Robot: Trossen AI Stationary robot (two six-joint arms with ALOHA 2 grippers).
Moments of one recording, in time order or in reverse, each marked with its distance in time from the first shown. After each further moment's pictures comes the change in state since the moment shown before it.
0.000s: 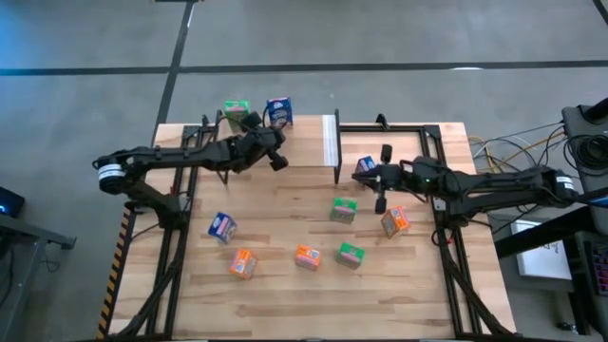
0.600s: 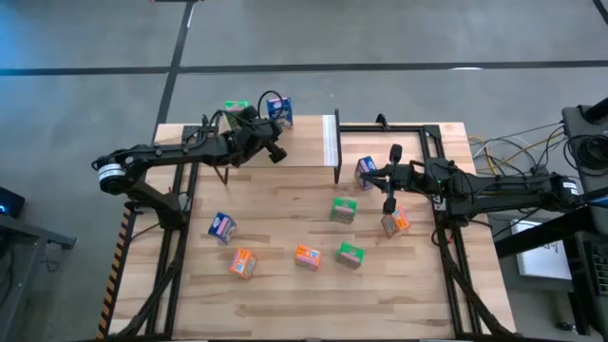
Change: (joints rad) left arm 0.068 -0.001 0.000 0.045 0.032 0.001; right arm 0.000 -0.123 -0.049 -0.035 0.001 -0.004
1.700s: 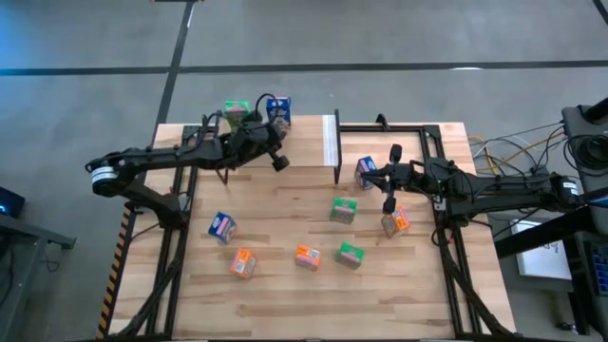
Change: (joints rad) left arm -0.083 -0.077 -0.002 0.006 0.160 -0.063; right arm 0.000 0.000 0.000 -0.002 0.008 0.046
